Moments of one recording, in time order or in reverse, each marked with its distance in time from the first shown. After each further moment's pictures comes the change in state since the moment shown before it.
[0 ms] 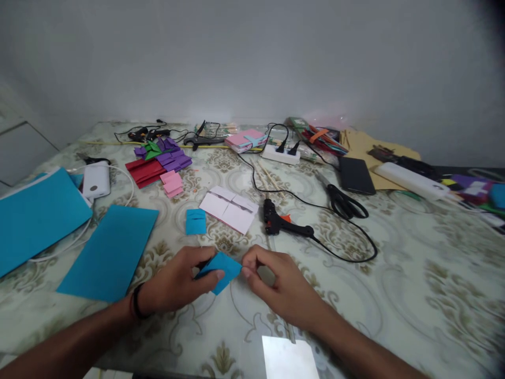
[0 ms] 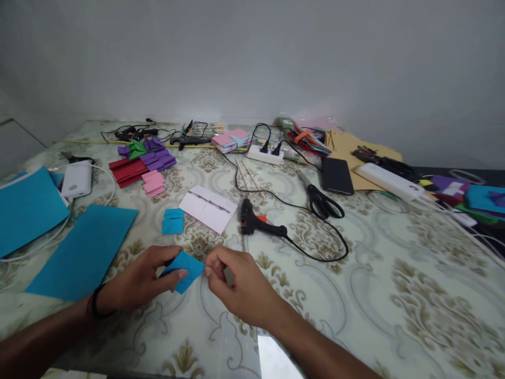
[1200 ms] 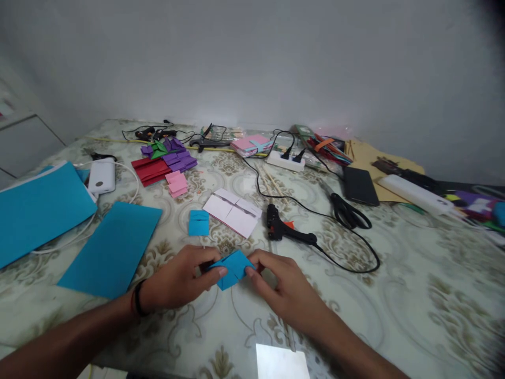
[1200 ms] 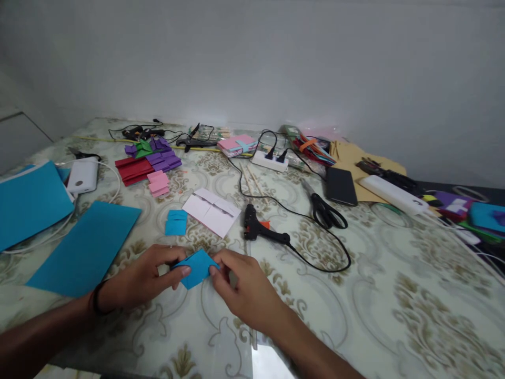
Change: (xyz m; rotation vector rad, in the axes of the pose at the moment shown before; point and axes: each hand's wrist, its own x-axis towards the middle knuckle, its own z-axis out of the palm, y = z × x) left_hand 0.002 0.000 -0.002 0.044 0.004 0.015; right_hand 0.000 0.005 -0.002 -0.103 -0.058 0.057
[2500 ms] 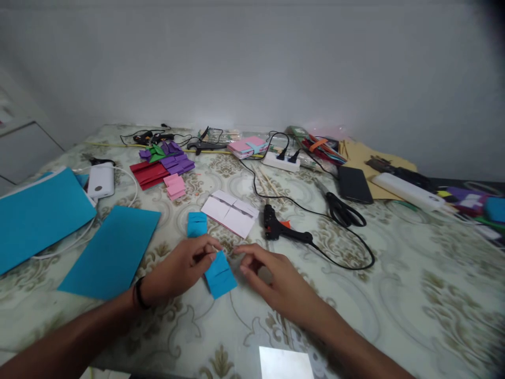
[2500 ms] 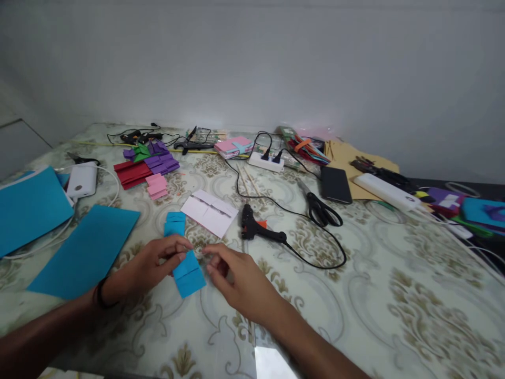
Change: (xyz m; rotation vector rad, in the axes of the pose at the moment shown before) left_hand 0.007 -0.015 0.003 -0.115 0.084 -0.099; right_hand 0.004 0.003 0.000 0.056 -0.035 0.010
